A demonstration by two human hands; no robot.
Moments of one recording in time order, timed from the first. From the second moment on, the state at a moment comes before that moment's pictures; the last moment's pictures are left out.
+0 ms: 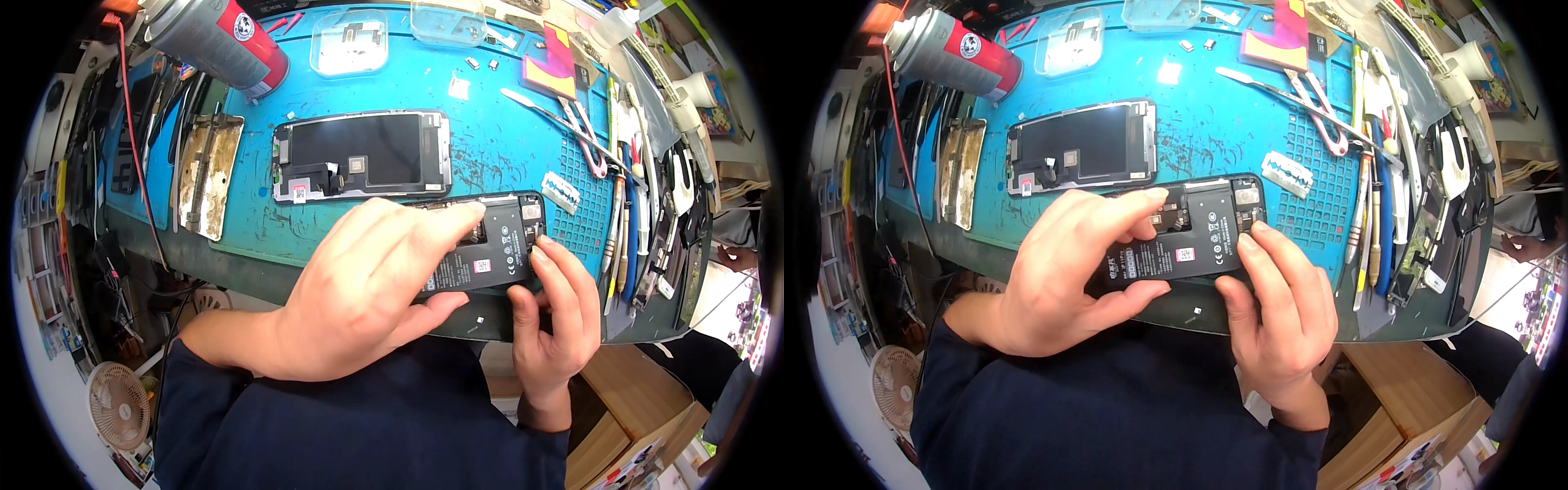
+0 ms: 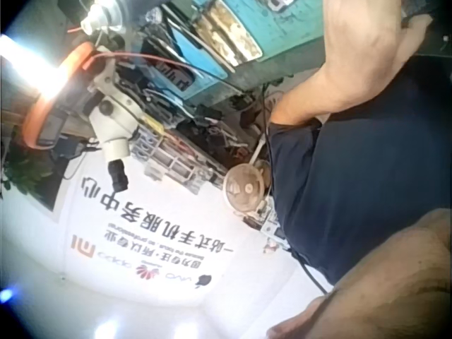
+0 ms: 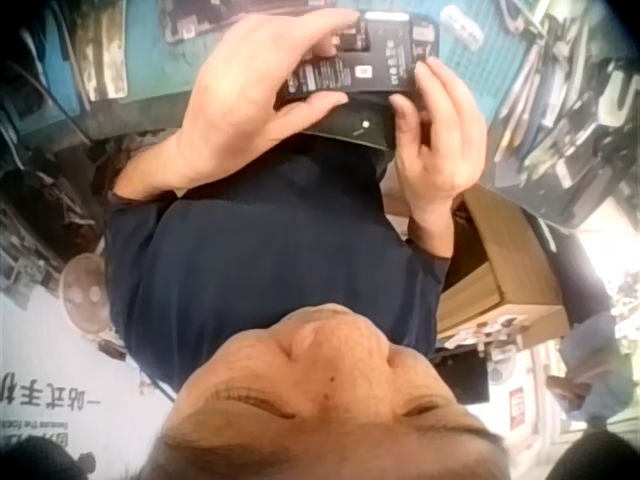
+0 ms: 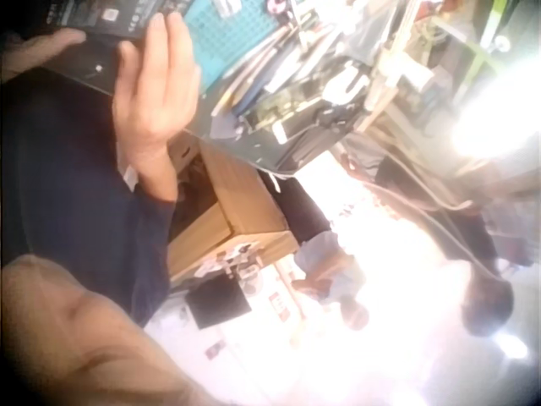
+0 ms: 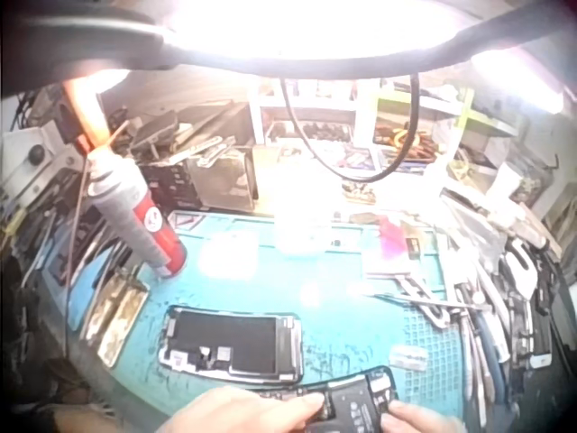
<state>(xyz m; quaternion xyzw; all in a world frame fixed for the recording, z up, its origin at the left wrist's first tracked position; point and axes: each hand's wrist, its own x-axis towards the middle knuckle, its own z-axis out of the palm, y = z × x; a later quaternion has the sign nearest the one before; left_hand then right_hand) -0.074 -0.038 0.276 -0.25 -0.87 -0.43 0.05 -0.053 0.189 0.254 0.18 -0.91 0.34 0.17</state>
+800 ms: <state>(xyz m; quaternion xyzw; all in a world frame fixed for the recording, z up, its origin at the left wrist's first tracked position) -0.066 -0.048 0.296 -0.24 -0.80 -0.54 -0.10 -0.046 0.206 0.252 0.36 -0.81 0.37 0.28</state>
